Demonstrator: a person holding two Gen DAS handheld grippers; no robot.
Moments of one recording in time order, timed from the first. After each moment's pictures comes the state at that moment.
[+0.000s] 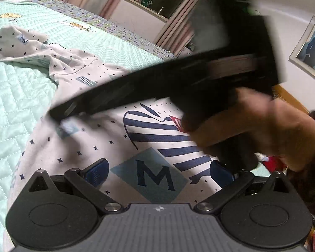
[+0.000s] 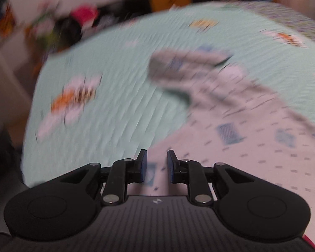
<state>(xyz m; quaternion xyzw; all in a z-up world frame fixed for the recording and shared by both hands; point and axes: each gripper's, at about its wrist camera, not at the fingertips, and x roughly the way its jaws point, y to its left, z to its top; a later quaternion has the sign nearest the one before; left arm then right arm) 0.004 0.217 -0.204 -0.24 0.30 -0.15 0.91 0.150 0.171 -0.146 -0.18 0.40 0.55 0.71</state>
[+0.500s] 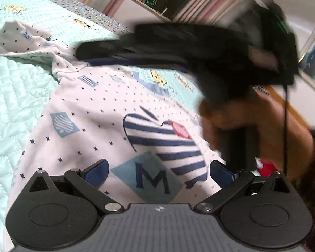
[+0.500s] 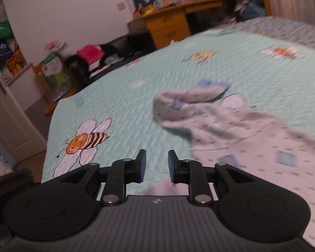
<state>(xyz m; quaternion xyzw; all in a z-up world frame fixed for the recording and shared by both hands) -0.004 0.229 -0.195 -0.28 0.29 -0.16 0.90 0.168 0.125 -0.107 -0.04 0.34 0.56 0.75</state>
